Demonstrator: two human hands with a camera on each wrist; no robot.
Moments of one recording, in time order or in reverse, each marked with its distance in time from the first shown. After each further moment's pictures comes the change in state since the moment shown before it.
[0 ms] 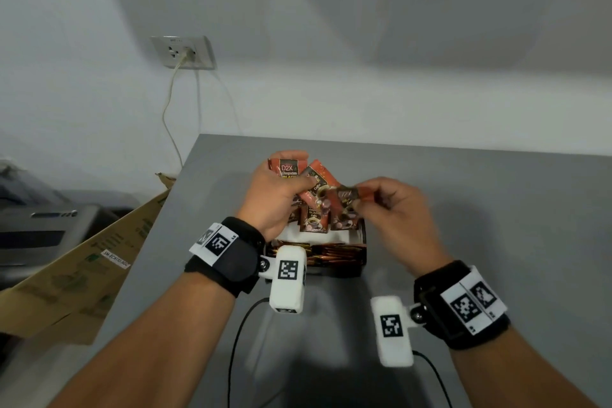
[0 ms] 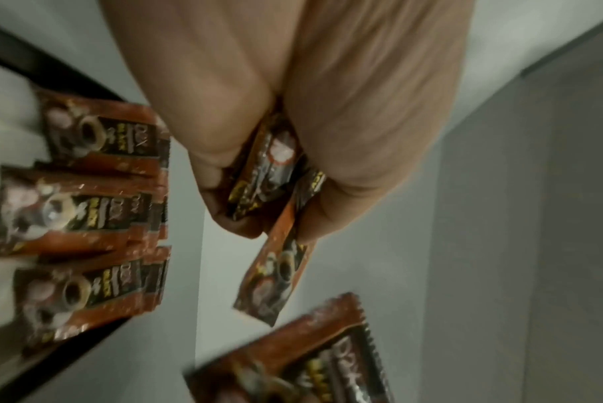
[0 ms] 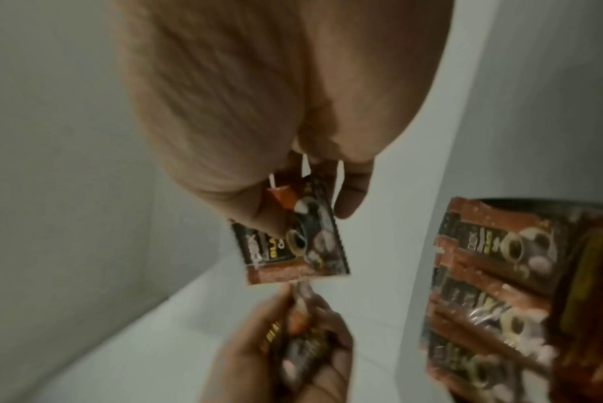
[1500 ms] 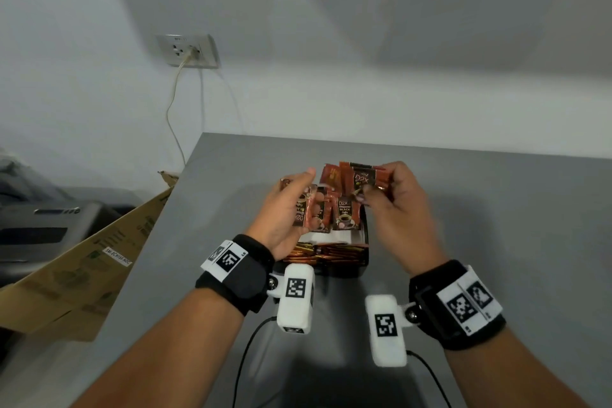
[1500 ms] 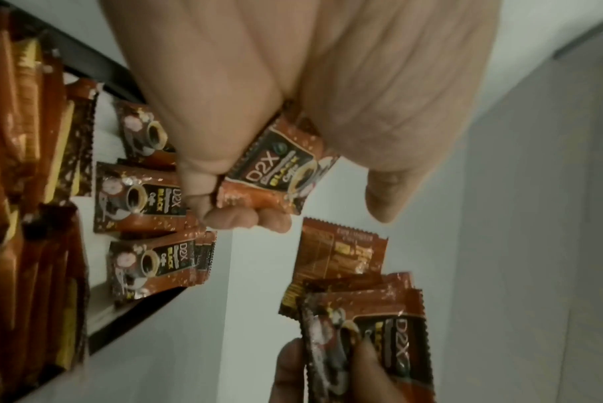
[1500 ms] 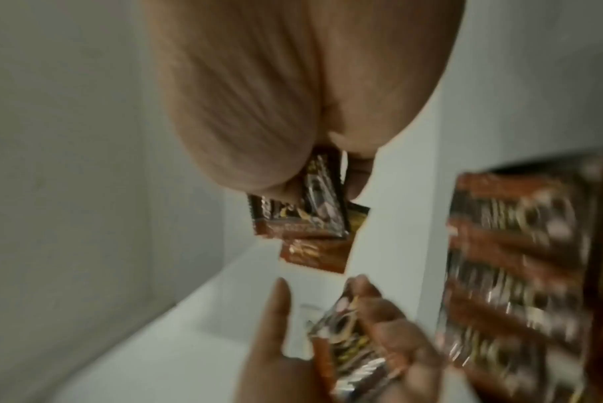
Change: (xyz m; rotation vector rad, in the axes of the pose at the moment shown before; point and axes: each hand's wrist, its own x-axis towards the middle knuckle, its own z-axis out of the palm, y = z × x) left_hand -0.017 -0.016 0.003 -0.101 -0.067 -0.208; right_hand 0.000 -0.009 0.010 -0.070 0.131 0.001
